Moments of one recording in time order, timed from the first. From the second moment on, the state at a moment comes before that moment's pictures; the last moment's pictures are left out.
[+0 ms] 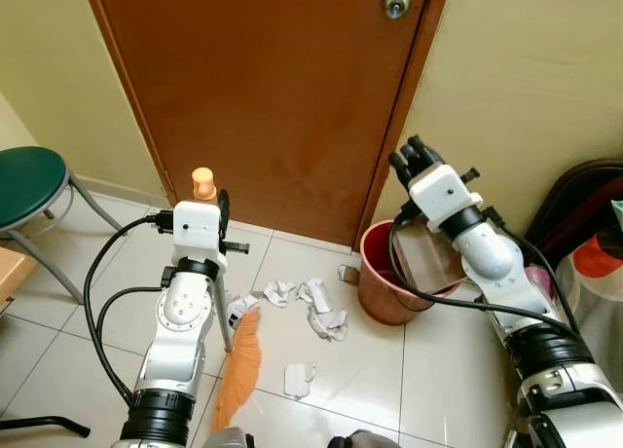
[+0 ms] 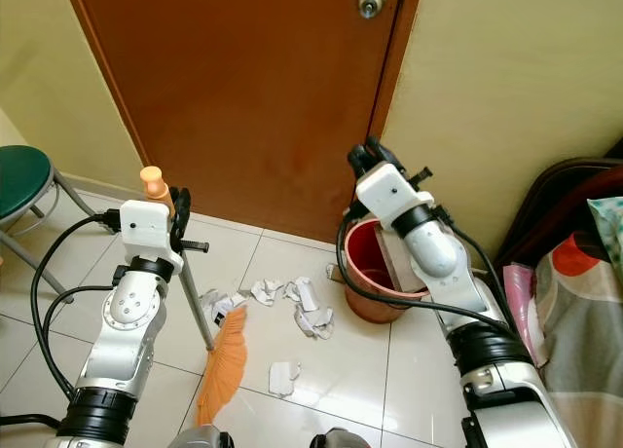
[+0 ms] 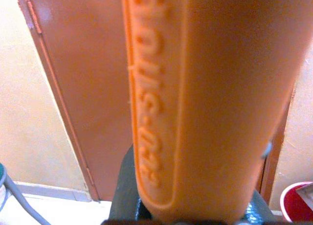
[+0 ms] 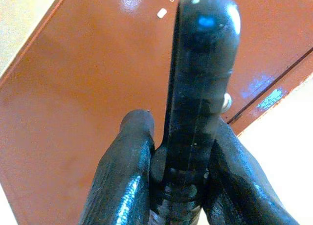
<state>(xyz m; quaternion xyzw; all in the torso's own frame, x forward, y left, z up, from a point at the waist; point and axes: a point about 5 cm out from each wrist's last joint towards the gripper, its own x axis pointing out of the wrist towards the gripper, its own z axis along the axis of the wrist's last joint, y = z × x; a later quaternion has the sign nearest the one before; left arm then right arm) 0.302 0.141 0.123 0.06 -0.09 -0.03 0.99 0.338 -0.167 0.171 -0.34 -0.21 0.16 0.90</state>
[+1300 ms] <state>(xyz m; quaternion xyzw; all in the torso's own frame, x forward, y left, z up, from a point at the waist) 0.302 0.143 0.123 0.06 -0.09 -0.03 0.99 0.334 -0.185 0.168 -0.44 -0.20 0.19 0.85</state>
